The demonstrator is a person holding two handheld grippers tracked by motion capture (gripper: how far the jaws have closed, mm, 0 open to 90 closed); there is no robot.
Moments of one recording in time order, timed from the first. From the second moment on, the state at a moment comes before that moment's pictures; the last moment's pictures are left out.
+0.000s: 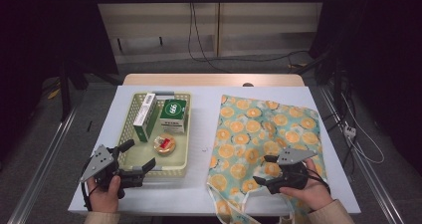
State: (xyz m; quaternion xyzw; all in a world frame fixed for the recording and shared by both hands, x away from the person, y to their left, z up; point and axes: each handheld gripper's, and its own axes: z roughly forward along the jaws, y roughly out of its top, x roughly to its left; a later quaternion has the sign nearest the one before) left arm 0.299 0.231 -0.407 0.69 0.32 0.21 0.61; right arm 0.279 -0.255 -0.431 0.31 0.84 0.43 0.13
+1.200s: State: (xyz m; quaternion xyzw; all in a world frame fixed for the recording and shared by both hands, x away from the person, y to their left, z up) left arm 0.301 0.230 -0.408 0.70 0.32 0.21 0.61; right arm 0.265 -0.253 -0.454 0.28 0.87 0.39 0.11
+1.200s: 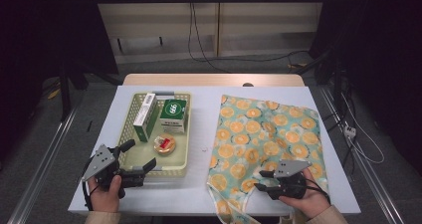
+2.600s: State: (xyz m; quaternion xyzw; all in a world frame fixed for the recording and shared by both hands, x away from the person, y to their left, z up) left arm 0.299 0.231 -0.407 0.70 0.32 0.21 0.61; right arm 0.346 -0.253 -0.423 0.33 0.83 0.44 0.11
